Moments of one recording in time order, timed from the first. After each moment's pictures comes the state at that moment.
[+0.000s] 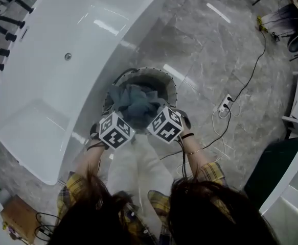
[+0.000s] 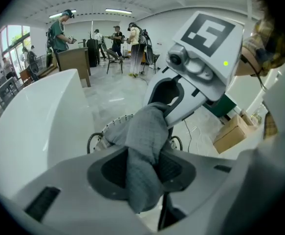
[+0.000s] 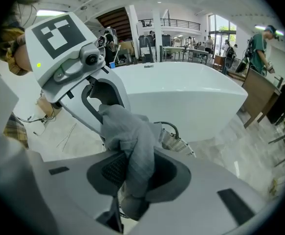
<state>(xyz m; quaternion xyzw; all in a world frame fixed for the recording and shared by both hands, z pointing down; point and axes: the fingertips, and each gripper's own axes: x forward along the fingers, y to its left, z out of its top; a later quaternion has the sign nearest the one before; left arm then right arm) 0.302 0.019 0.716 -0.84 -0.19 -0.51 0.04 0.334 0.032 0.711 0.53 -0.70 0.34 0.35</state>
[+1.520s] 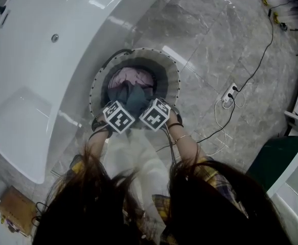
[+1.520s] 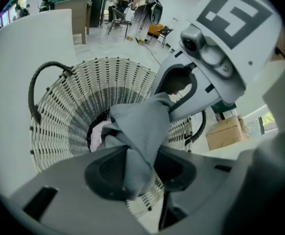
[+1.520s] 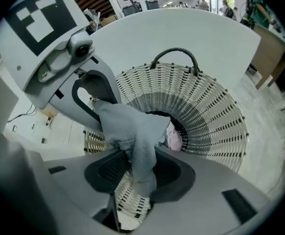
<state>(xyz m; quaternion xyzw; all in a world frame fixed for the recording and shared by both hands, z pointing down) 0.261 0.062 0.907 -0.74 -0.20 -0.64 -0.05 0.312 0.088 0.903 0.47 -0.64 0.48 0.38</state>
